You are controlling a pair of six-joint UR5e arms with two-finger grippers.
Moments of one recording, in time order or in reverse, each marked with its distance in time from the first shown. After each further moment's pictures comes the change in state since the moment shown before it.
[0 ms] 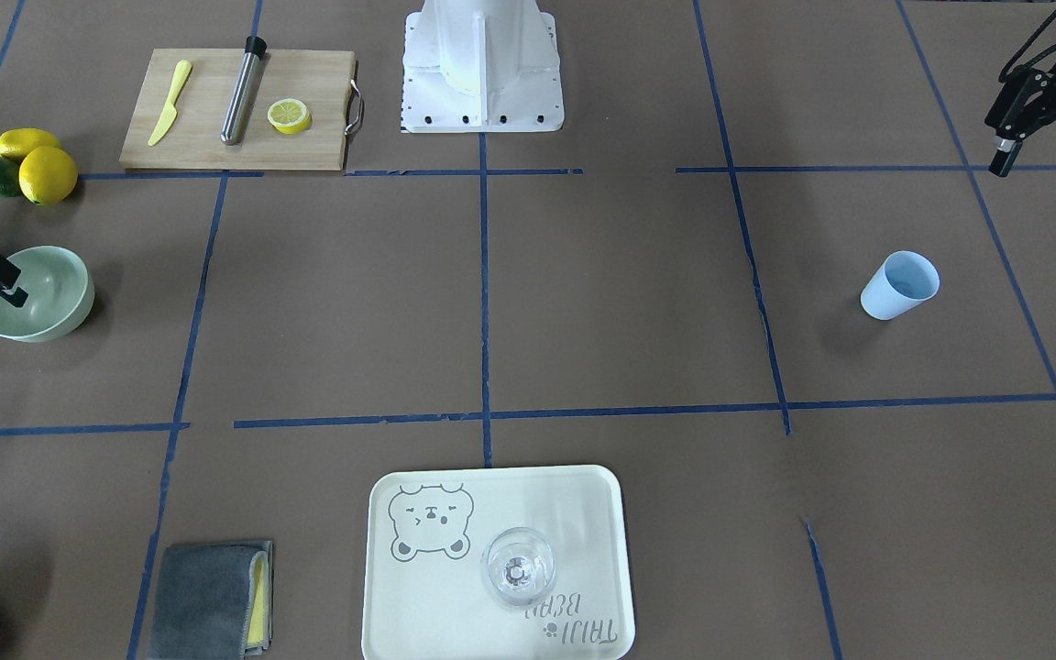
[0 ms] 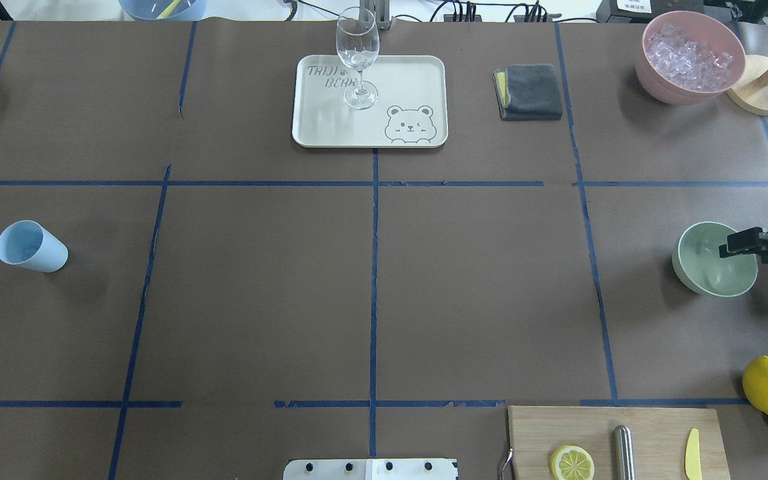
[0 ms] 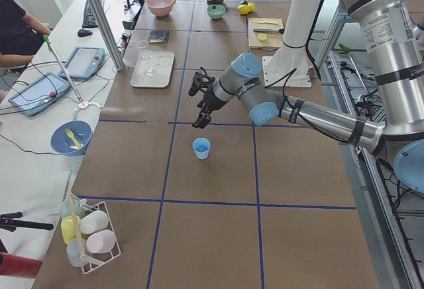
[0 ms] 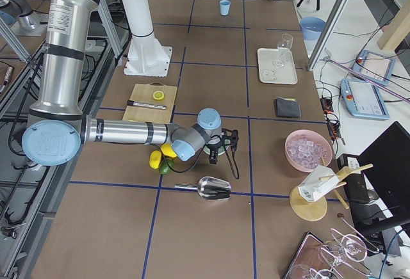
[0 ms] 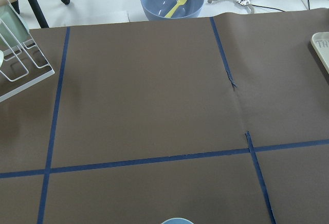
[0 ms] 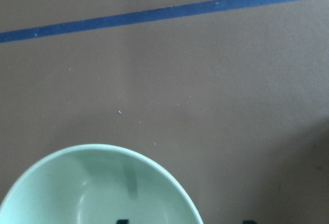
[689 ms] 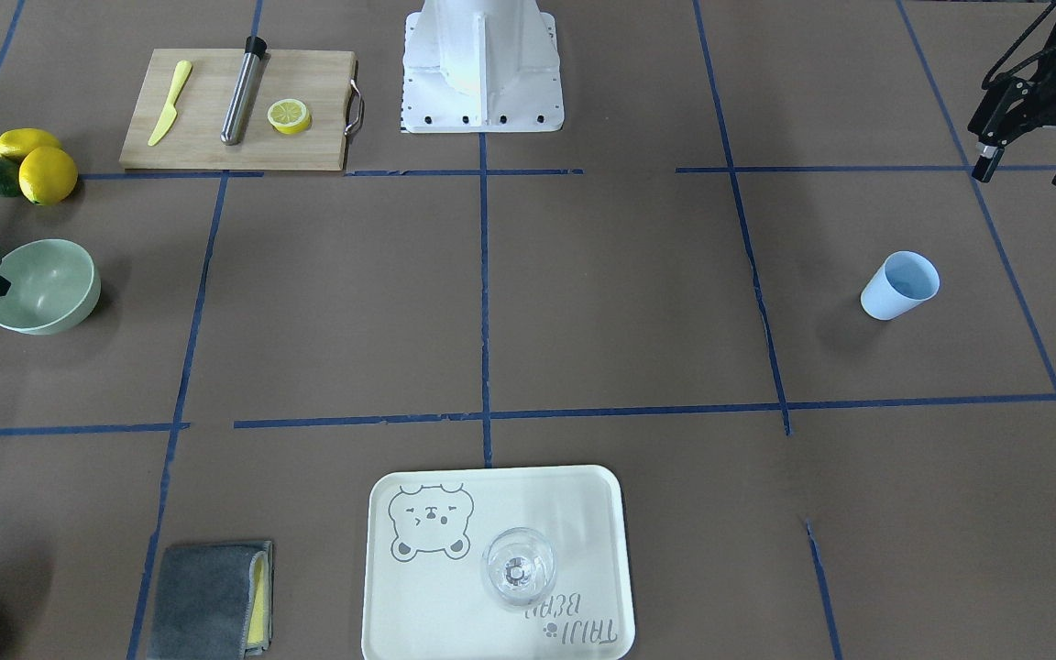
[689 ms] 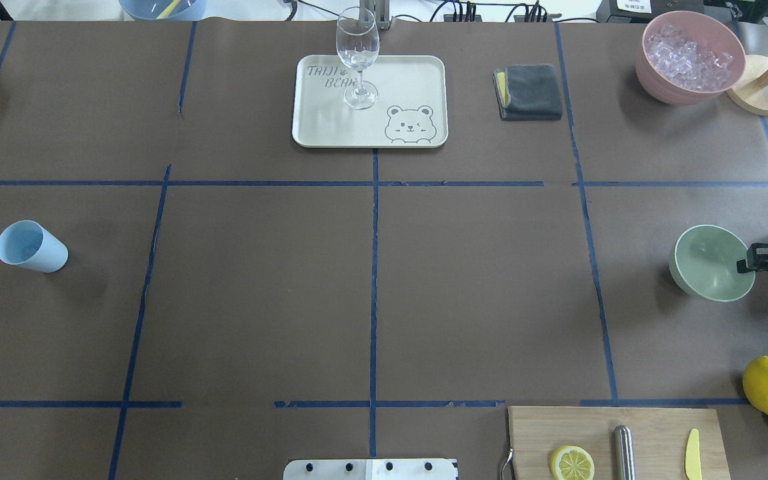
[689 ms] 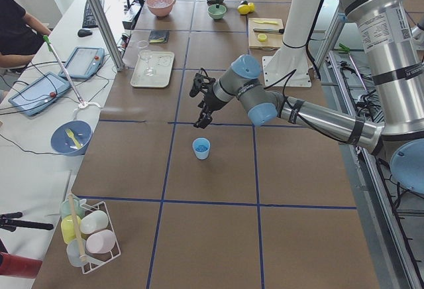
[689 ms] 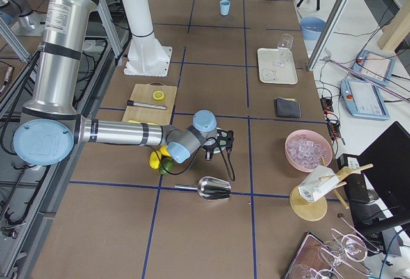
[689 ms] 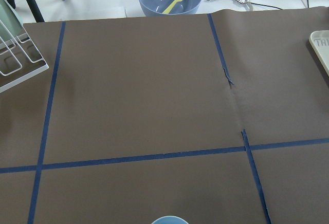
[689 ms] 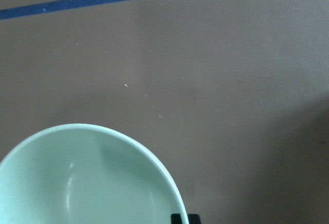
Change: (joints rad) left arm 0.028 0.000 0.007 -0.017 0.014 -0.033; right arm 0.000 -0.033 0.032 0.032 0.052 -0.002
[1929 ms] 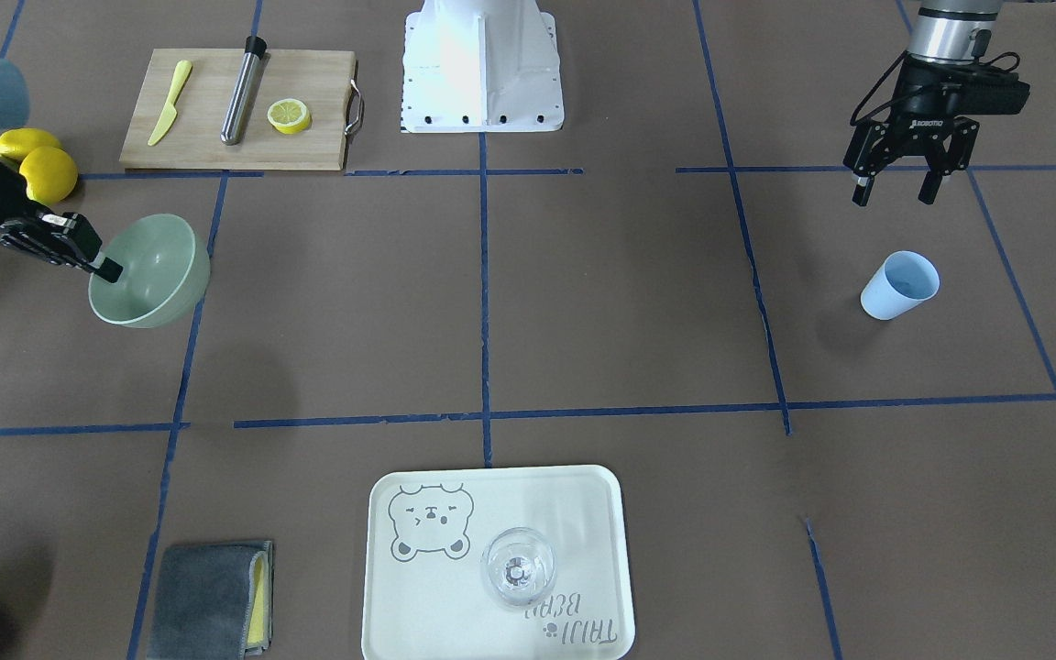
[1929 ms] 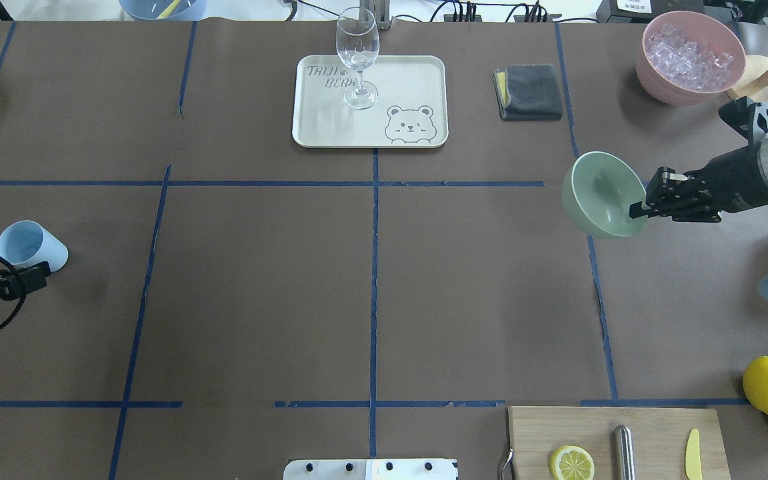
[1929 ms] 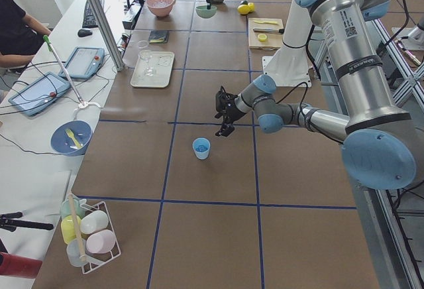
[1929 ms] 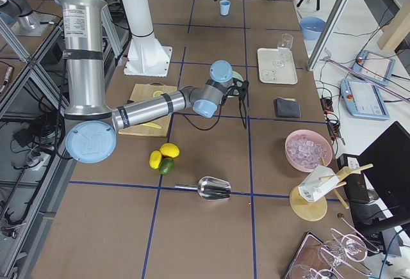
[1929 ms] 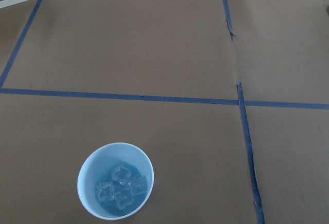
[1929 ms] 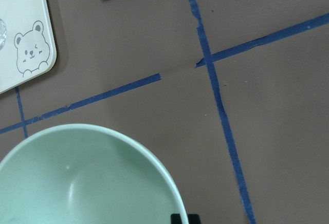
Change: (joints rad) left arm 0.647 0.105 0.078 -0.147 0.635 -0.509; right arm -0.049 0.257 0.187 -0.082 0.116 0.486
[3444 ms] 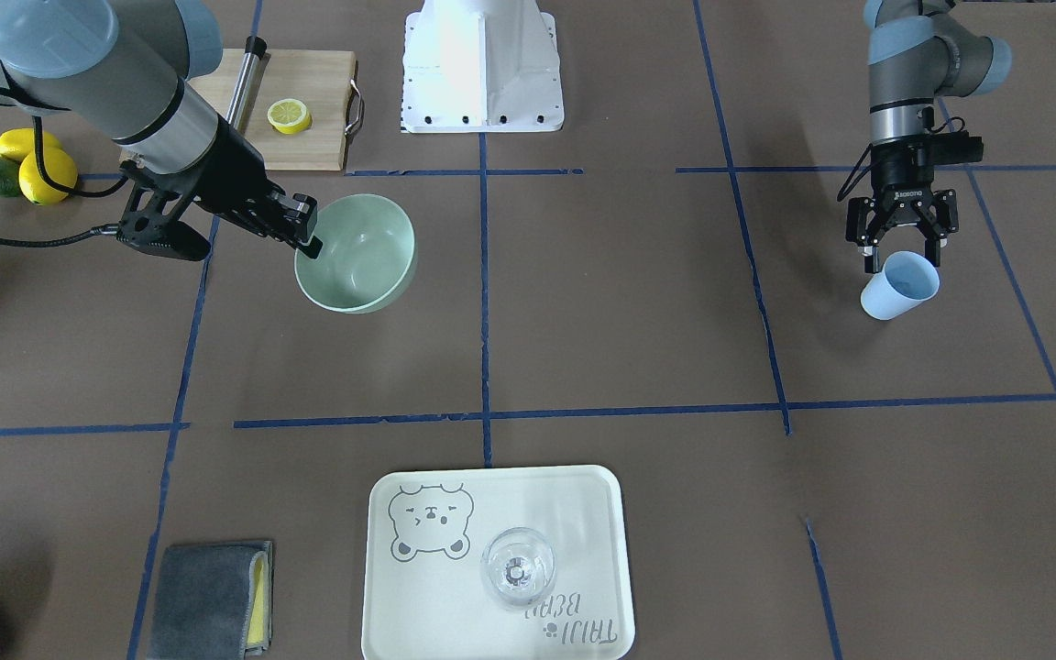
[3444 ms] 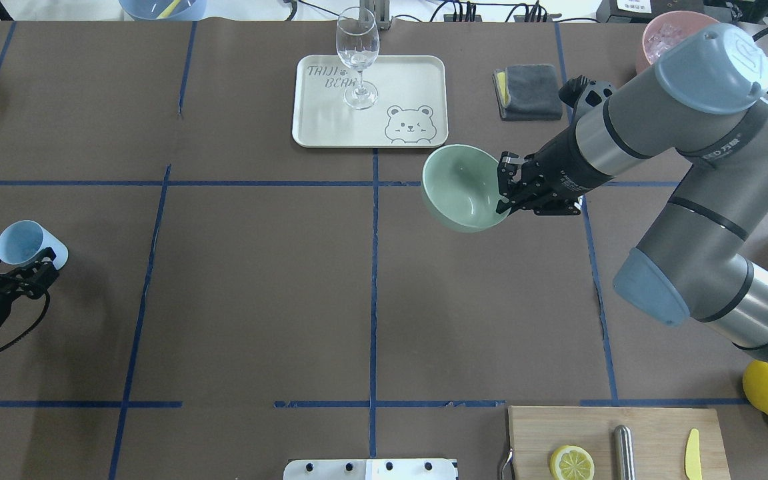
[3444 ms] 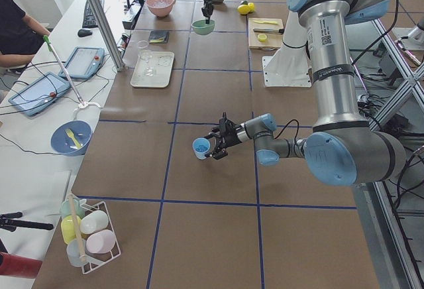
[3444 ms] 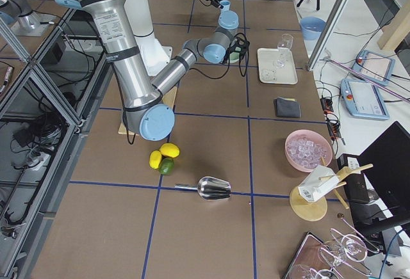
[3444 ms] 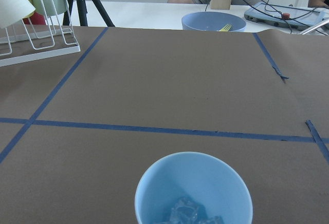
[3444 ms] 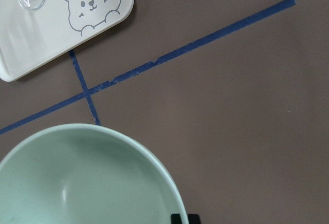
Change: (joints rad) left arm 0.148 -0.142 0.416 -0.270 0.521 -0.077; right arm -0.197 0.354 0.078 -0.492 -0.136 0.134
